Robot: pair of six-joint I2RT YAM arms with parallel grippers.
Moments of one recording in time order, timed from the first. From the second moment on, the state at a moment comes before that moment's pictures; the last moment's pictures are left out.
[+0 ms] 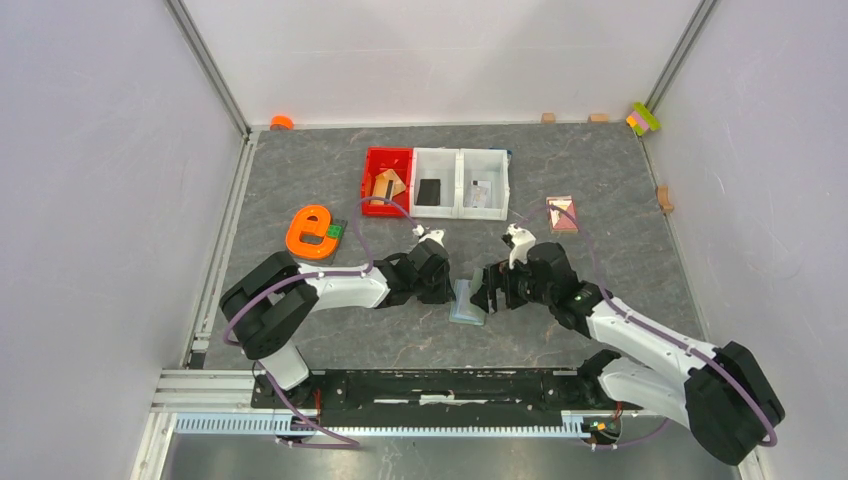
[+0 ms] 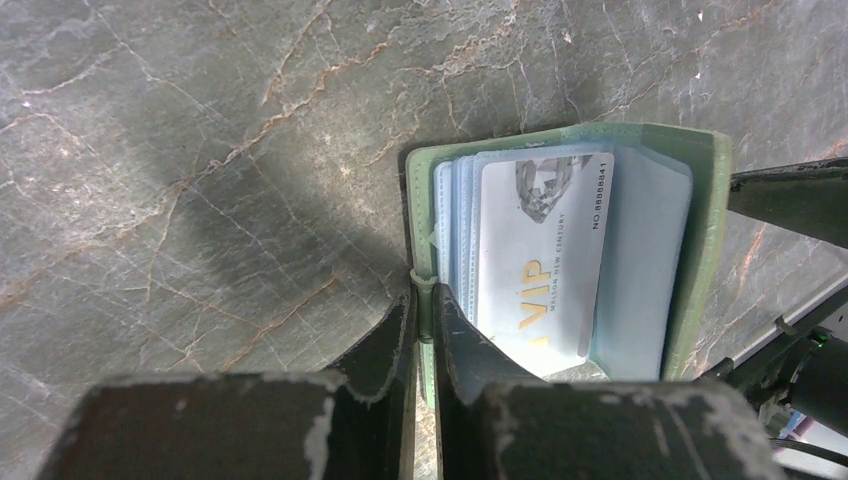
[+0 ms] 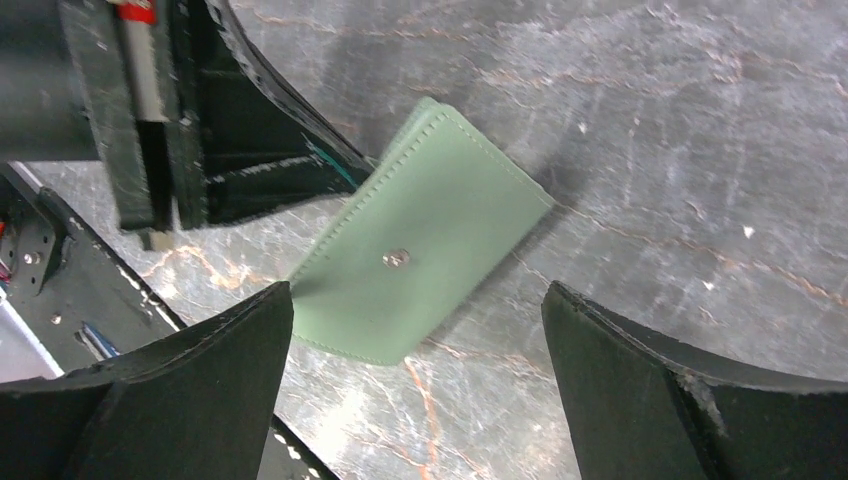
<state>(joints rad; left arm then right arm) -0.93 1.67 0.80 0.01 -0.02 -0.80 0.60 1.01 0.40 -0.05 -0.25 0.36</state>
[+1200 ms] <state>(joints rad) -0.94 1.60 0.75 -0.06 0.03 -0.79 0.70 1.03 0.27 0.02 -0.11 0.49</state>
